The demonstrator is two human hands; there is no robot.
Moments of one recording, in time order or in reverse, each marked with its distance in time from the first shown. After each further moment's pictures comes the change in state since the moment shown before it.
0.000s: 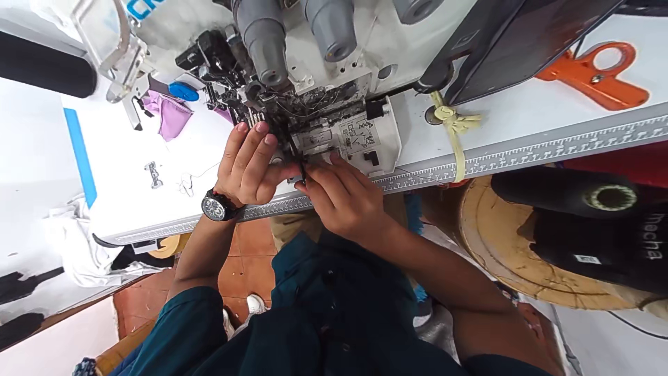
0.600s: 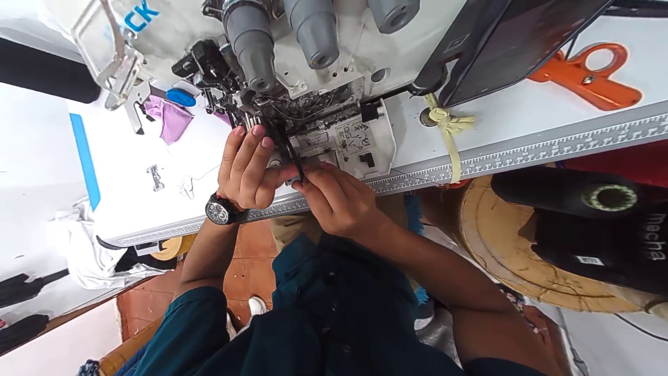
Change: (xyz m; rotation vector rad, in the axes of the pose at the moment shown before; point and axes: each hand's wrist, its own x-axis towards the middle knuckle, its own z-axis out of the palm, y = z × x) left_hand 0.007 0.007 -0.001 0.007 0.005 -0.049; right_hand 0.000 0.004 0.007 0.092 0.123 -0.042
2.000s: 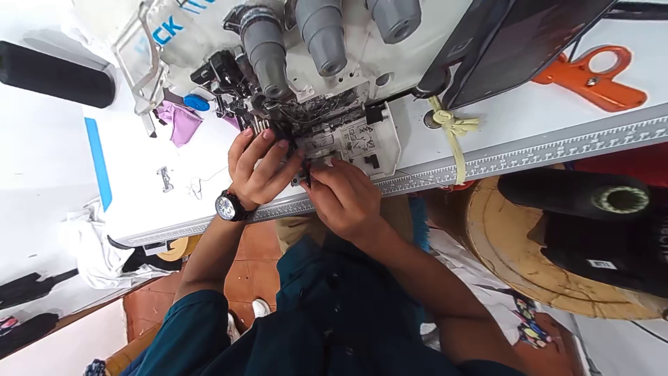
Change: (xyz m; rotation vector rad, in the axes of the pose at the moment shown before) left_hand -0.004 0.001 0.008 -0.042 -0.004 -0.084; right_hand -0.006 -0.007 0.006 0.034 0.051 0.164
